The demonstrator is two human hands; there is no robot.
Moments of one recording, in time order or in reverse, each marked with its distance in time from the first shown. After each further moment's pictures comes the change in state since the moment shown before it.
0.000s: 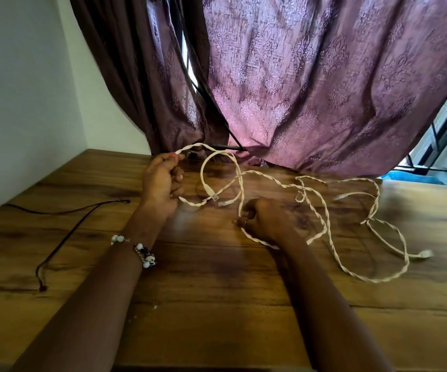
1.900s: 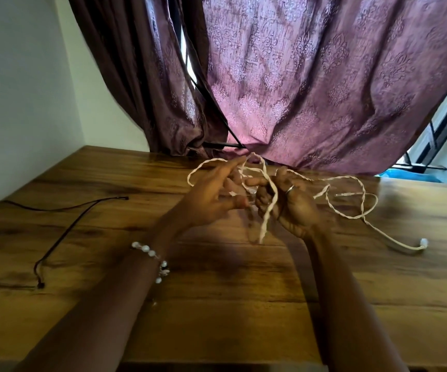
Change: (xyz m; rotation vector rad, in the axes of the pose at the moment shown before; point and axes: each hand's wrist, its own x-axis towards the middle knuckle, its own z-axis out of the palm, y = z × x) left_hand -0.020 -0.030 0.018 0.876 -0.801 0.620; right_hand -0.015 0.012 -0.040 1.138 0.199 0.082
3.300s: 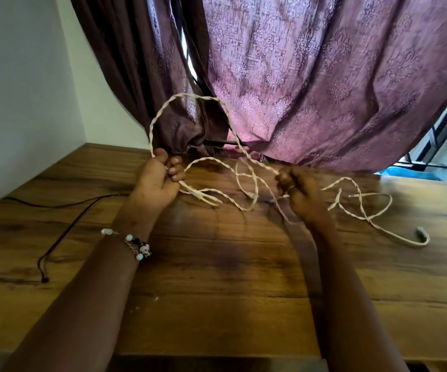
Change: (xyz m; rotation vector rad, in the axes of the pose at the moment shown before) left_hand 0.005 -0.004 -0.050 -1.377 0.775 -0.661; right_hand 0.009 0.008 -0.019 -0.315 -0.045 -0.355
